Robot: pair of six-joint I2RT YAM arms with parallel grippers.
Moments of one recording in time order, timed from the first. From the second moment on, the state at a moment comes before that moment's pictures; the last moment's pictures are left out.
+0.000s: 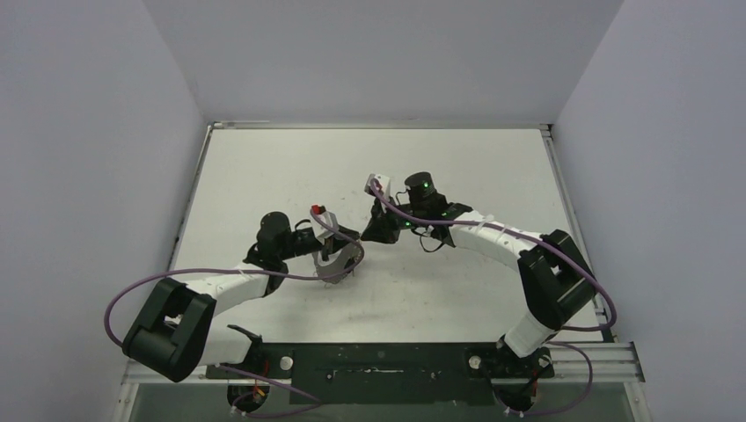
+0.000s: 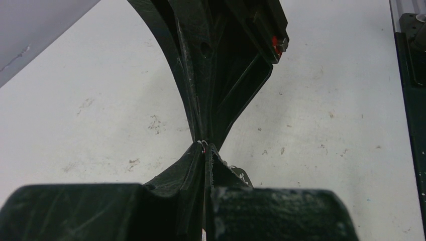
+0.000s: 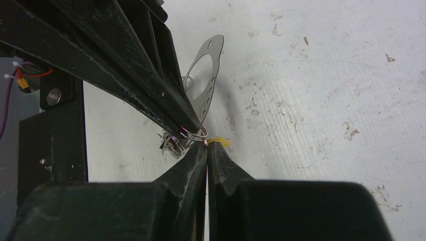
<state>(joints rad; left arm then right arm) -0.45 1.30 0.41 0.78 0.78 0.14 0.64 1.63 1.01 0.02 -0.74 -0.12</state>
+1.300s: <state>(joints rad) -0.45 1.24 0.39 0.92 0.85 0.17 0.60 1.51 0.87 0.32 -0.91 -0.19</state>
